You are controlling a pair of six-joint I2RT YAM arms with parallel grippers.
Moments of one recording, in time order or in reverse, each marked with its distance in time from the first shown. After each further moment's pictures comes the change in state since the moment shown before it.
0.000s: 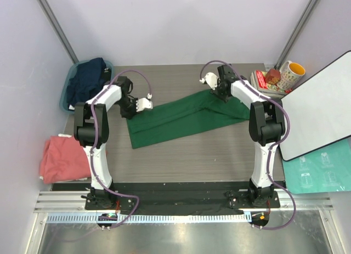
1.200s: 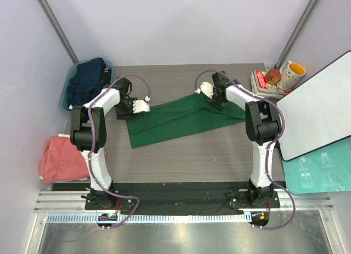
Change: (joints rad) left arm -0.005 -0.090 -0.108 0.149 -0.200 0.053; right arm 0.047 0.038 -0.082 0.026 0.063 -0.098
